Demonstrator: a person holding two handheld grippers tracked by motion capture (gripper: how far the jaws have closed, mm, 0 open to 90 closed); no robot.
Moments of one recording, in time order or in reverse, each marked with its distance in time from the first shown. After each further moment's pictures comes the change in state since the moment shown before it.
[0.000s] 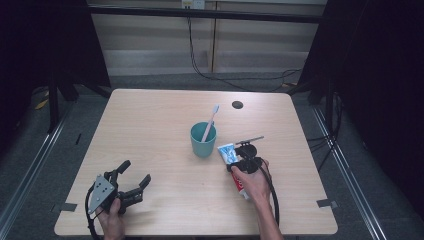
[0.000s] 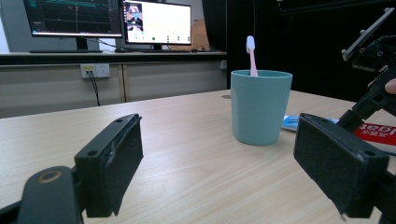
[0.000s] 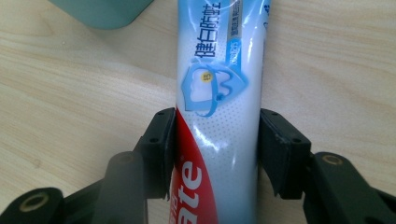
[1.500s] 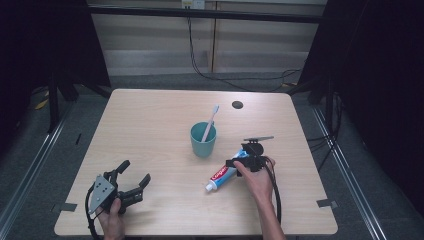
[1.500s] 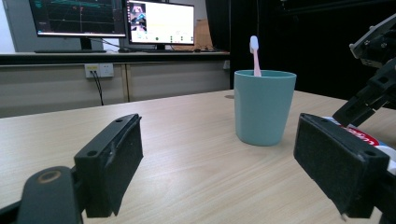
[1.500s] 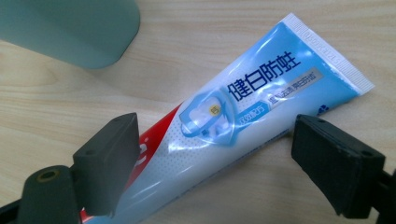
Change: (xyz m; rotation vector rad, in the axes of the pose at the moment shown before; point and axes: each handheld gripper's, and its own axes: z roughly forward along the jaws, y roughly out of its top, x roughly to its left) left arm -0.001 0.000 0.000 -0.001 0.012 -0.004; right arm -0.011 0.002 -0.007 -0.049 0.023 0.188
